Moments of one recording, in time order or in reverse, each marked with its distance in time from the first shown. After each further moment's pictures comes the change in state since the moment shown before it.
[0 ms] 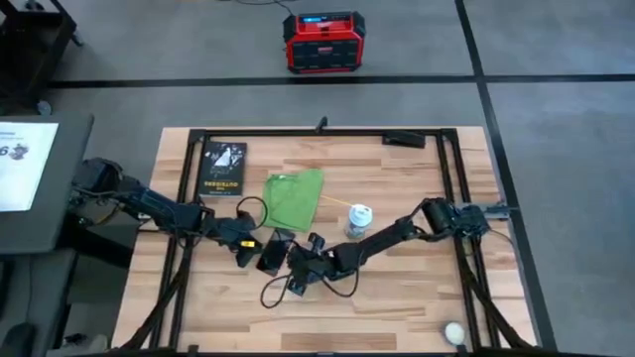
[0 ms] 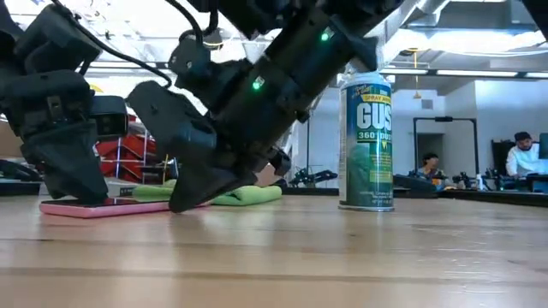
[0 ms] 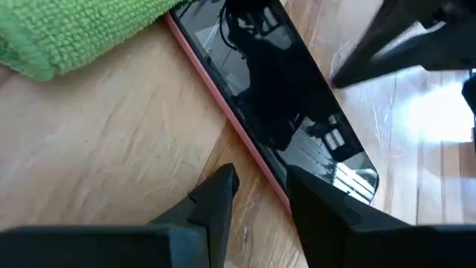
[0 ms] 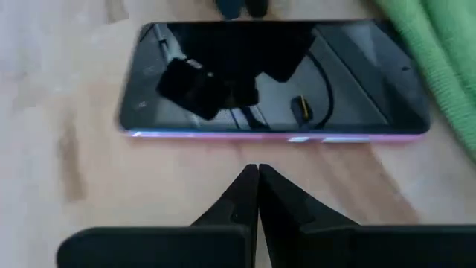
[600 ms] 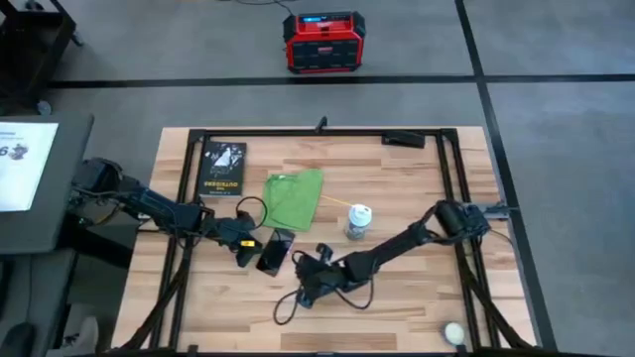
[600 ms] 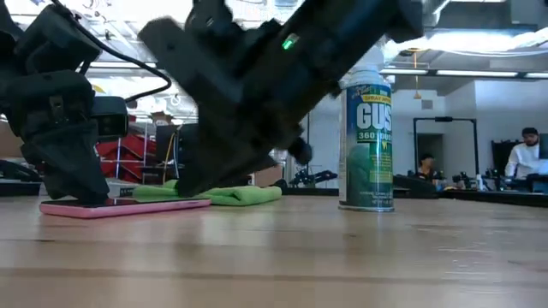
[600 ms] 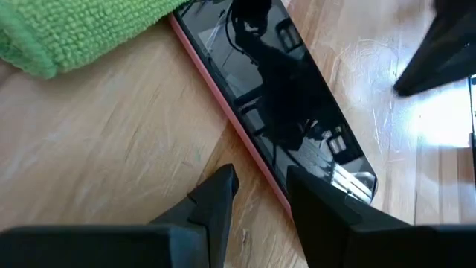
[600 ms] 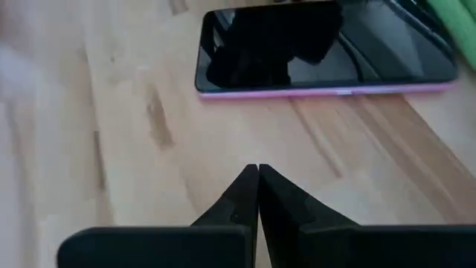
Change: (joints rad) left arm 0.001 0.000 0.000 0.003 -0.012 -0.016; right arm 0.083 -0.054 -0.042 -0.001 0.000 0.102
